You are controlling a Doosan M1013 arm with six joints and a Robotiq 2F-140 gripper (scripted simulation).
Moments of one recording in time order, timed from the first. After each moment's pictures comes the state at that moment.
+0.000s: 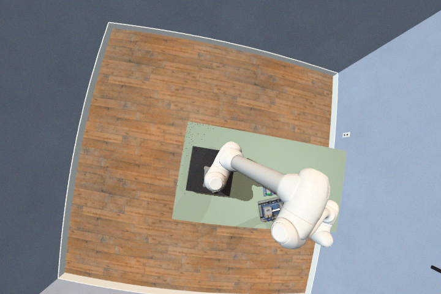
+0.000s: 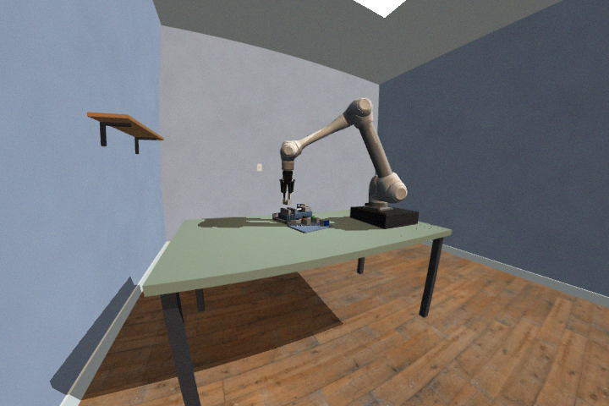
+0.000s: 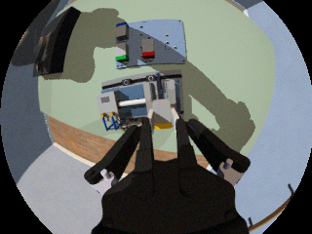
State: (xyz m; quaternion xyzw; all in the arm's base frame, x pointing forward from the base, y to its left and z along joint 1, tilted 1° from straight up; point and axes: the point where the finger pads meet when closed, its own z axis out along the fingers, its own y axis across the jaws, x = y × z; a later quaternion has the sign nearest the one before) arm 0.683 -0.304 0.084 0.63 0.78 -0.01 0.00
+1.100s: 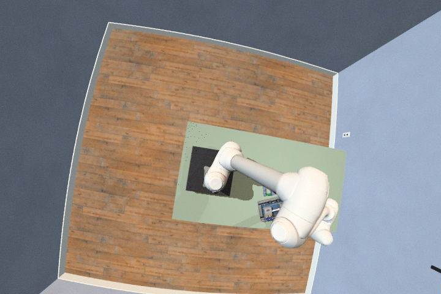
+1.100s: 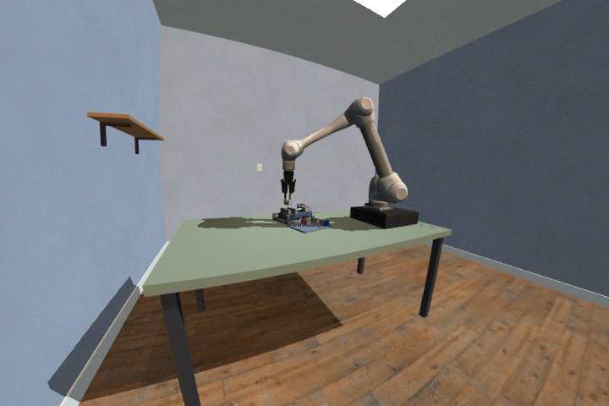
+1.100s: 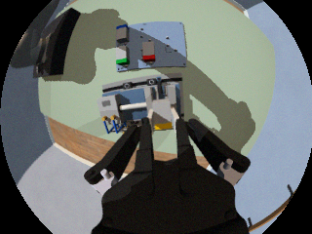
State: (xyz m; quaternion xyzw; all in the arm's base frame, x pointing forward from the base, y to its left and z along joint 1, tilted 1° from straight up) arm 0.680 -0.293 0.084 0.63 0.78 -0.01 0.00
